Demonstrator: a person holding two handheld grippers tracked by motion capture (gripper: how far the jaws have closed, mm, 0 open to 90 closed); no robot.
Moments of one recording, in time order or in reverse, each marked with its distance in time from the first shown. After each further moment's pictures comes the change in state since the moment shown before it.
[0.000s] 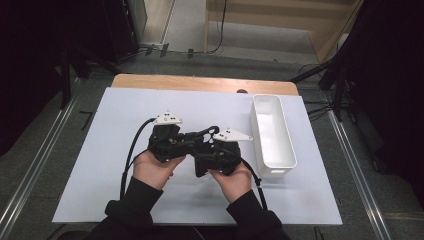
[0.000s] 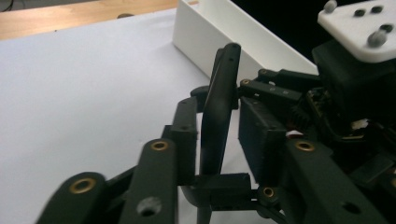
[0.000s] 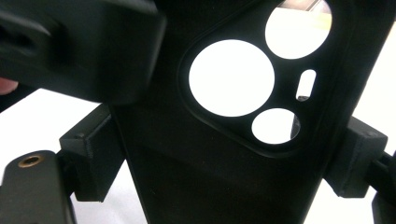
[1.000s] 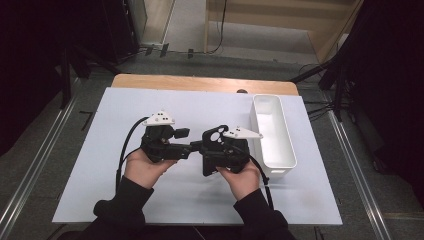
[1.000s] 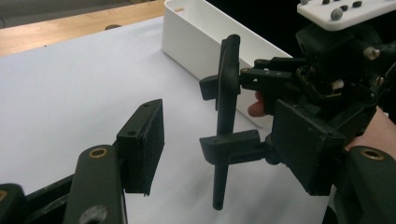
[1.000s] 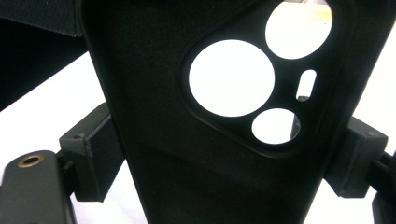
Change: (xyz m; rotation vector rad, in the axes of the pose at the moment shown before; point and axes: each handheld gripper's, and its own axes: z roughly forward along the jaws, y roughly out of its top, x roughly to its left) left arm 0.013 -0.004 -0.010 -0.021 -0.071 0.072; right arm -0.021 -0.002 -0.009 0.015 -0.014 0.047
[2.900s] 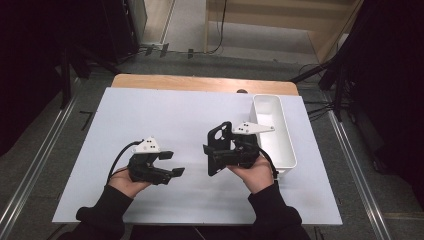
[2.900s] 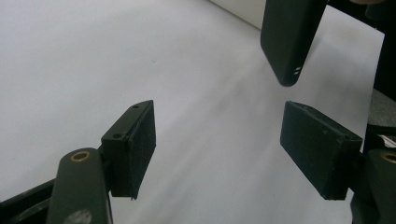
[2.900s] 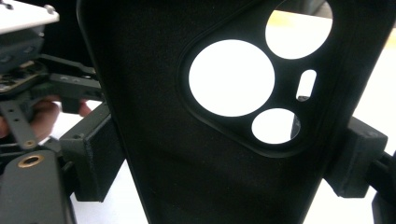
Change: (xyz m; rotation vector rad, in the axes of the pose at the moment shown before) left arm 0.038 -0.085 -0.001 0.113 -0.032 0.087; right arm -0.018 0.014 -0.020 -0.002 0.179 -0.087
